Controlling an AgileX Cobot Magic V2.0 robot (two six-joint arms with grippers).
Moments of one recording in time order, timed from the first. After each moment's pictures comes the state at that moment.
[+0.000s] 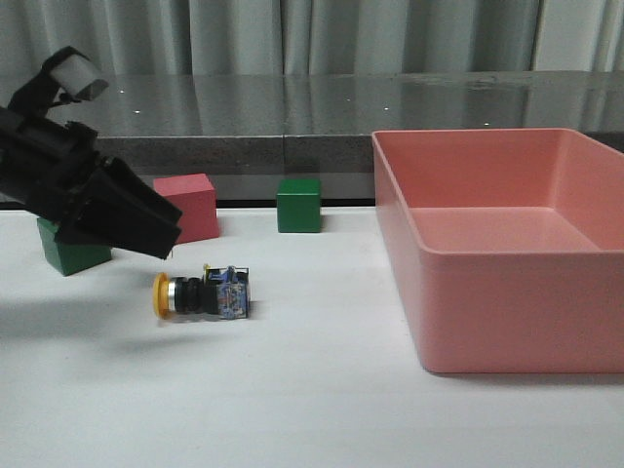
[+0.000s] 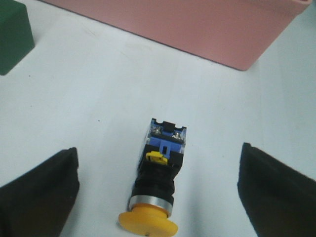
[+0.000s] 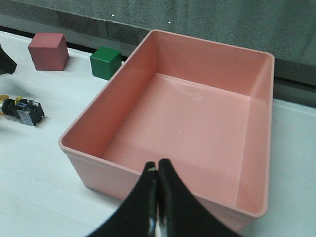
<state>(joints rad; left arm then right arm) 0.00 2.03 -1.19 -1.20 1.17 2.02 0.10 0.42 -0.43 0.39 0.48 -0.47</state>
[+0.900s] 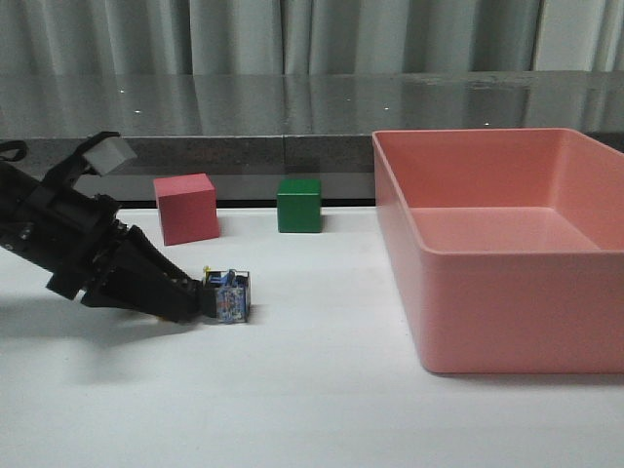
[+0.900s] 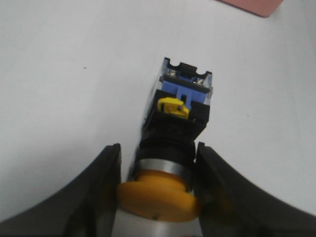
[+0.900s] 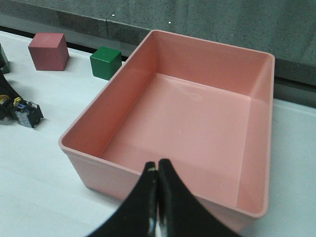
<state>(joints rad) -0.03 2.17 -1.20 -1.17 1.12 2.09 0.10 0.42 -0.43 0.39 0.48 -0.47</state>
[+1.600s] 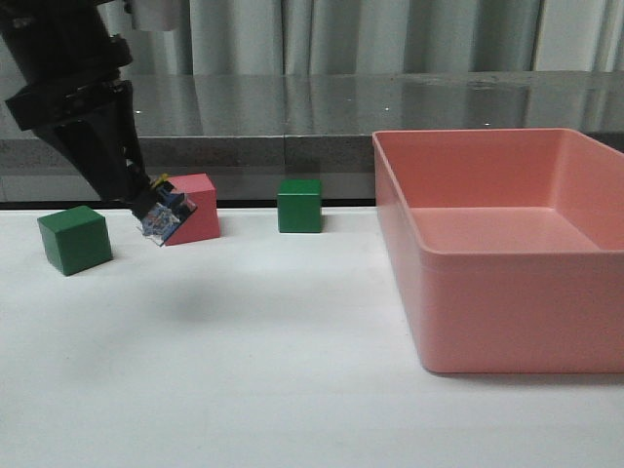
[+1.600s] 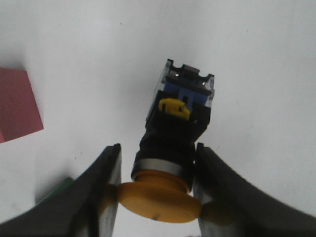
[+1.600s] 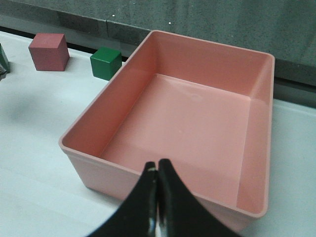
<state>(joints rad) -0.31 1.87 -1.58 -0.14 1.19 1.23 0.10 0.42 -0.43 0.39 0.48 -0.47</state>
